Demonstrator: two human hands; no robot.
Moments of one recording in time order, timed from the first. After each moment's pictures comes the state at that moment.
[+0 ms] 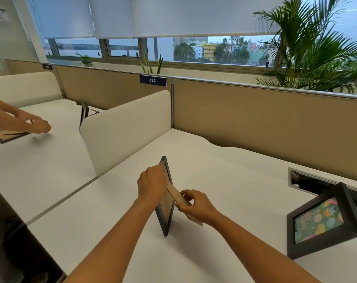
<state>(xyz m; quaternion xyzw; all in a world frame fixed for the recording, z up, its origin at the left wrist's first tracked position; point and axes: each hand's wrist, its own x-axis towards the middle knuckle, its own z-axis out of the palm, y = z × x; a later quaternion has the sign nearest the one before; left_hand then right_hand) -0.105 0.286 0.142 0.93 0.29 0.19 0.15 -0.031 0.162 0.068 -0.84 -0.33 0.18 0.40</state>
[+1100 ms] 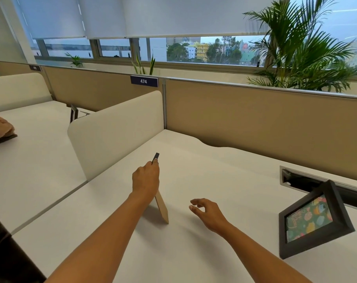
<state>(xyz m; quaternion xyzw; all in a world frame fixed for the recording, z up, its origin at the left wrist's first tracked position) -0.074 0.301 0.128 0.95 0.26 0.16 -0.01 -0.007 0.116 0.037 -0.85 -0.27 0.16 0.41</state>
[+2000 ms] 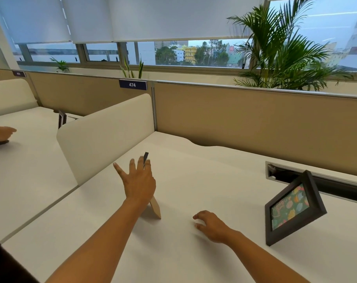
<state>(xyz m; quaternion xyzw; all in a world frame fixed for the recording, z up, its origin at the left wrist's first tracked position) -0.088 0.286 0.123 0.95 0.28 0.14 -0.08 -0.018 0.074 0.020 -0.90 -0.33 0.21 0.21</state>
